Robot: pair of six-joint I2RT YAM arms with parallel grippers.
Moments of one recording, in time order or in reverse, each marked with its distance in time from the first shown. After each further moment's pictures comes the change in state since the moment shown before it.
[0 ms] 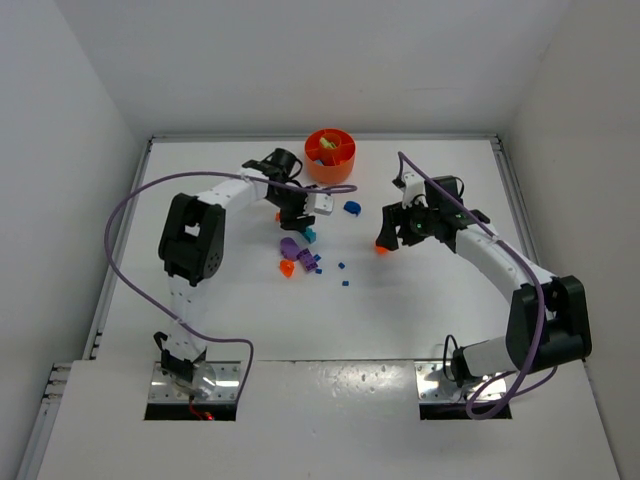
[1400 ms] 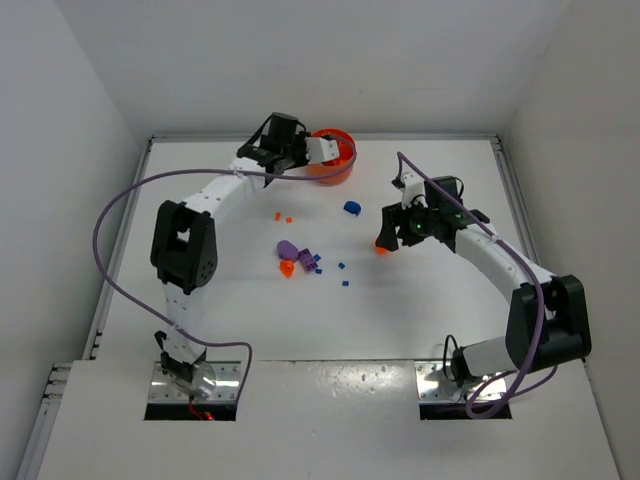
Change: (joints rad) left arm -0.022 -0.090 0.104 0.365 -0.568 -0.206; right arm 0.000 0.005 0.000 -0.002 -0.009 -0.011
